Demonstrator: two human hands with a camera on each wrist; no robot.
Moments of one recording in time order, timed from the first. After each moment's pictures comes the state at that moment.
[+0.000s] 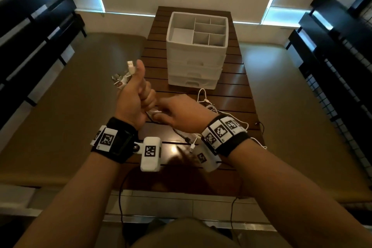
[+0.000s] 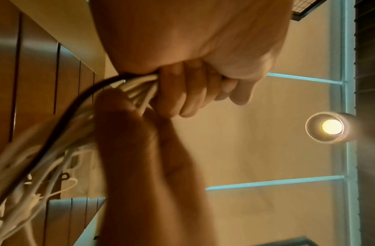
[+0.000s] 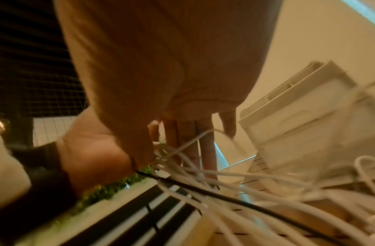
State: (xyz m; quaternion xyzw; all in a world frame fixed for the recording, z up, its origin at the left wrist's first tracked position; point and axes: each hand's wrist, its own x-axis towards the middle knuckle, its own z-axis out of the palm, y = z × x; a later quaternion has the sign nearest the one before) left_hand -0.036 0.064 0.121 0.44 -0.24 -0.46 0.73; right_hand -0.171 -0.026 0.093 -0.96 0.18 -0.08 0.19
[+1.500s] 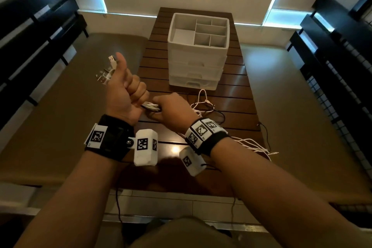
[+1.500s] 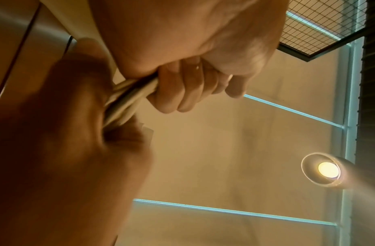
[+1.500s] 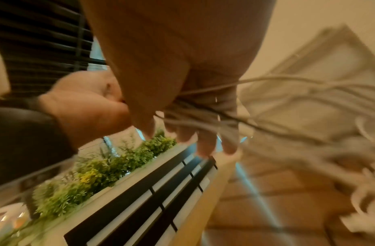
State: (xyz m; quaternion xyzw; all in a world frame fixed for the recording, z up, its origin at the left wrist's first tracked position) left_hand -0.025 0.067 0.129 0.38 -0.21 -0.45 0.78; right_hand -0.139 -0.009 0.087 -0.93 0.26 -0.13 0.22
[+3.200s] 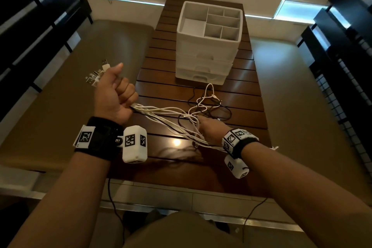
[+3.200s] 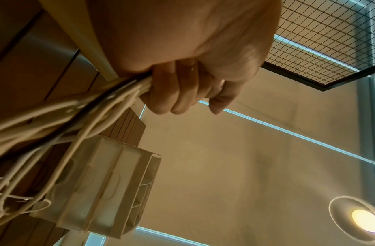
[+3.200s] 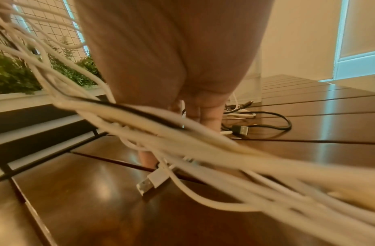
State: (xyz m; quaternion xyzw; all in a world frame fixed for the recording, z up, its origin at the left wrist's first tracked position) left_hand 0.025 0.086 0.094 0.38 -0.15 -0.47 0.78; right_hand -0.227 -0.068 -0.038 -0.94 0.27 0.13 0.18
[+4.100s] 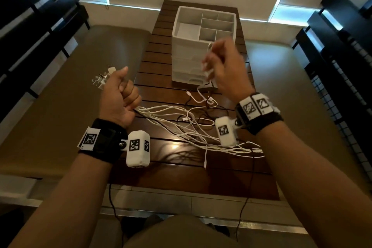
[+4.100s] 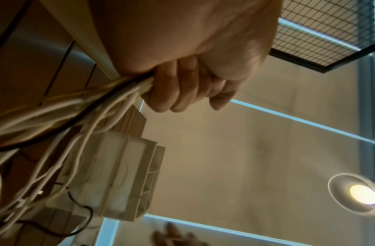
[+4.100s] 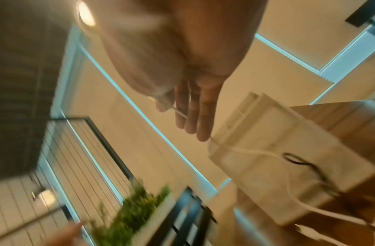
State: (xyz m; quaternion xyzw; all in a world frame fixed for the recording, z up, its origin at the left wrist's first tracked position) left_hand 0.008 0.073 0.096 0.41 -0.16 -0.46 0.77; right_hand -0.212 -0.096 0.136 -0.78 0.29 -0.39 0.40
